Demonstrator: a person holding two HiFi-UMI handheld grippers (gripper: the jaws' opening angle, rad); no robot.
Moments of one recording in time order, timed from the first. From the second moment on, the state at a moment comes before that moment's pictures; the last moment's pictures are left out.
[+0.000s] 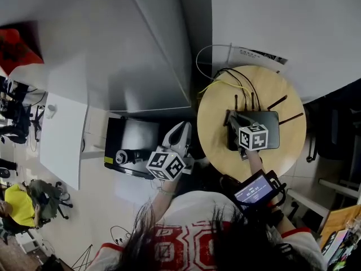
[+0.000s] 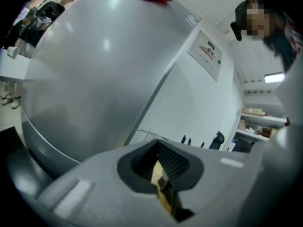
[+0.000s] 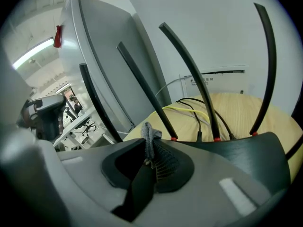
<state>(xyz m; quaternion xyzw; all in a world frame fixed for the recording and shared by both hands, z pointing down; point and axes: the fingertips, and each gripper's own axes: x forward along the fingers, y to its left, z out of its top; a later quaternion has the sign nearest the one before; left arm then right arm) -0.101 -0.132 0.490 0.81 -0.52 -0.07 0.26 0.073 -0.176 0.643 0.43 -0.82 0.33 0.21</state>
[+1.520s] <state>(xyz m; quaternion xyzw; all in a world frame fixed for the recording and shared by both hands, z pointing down) -0.080 -0.125 0.492 0.82 -0.50 -0.07 0.27 0.125 -0.155 0.625 0.50 -0.79 0.34 0.16</state>
